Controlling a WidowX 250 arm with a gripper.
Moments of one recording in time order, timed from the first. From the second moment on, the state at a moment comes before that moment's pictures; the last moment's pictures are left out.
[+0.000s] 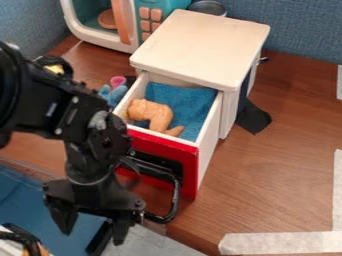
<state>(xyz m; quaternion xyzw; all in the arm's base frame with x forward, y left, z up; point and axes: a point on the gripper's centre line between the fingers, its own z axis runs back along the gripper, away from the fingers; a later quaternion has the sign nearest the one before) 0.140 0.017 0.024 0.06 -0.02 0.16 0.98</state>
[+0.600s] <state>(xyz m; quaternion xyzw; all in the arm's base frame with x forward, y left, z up) 0.152 0.024 0.005 0.08 -0.03 0.17 0.98</state>
